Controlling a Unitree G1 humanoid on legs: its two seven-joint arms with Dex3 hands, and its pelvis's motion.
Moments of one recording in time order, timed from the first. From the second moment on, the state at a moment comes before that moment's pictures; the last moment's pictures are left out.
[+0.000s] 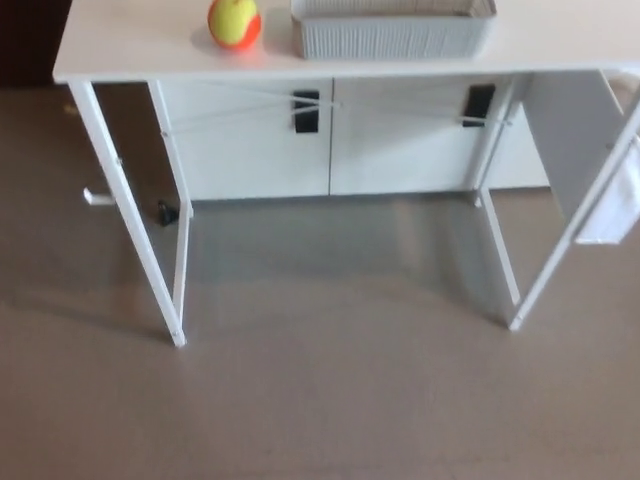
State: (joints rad) left_arm 0.15 0.50 0.19 1.13 -0.05 -0.24 -0.29; right_arm 0.20 -0.41 -0.14 1.25 -0.02 -0.42 0.21
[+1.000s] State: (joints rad) left_arm 0.12 0.49 0.21 1.15 -0.06 -0.25 -0.28; right_arm 0.20 -0.40 -0.15 1.26 -0.02 -0.44 0.20
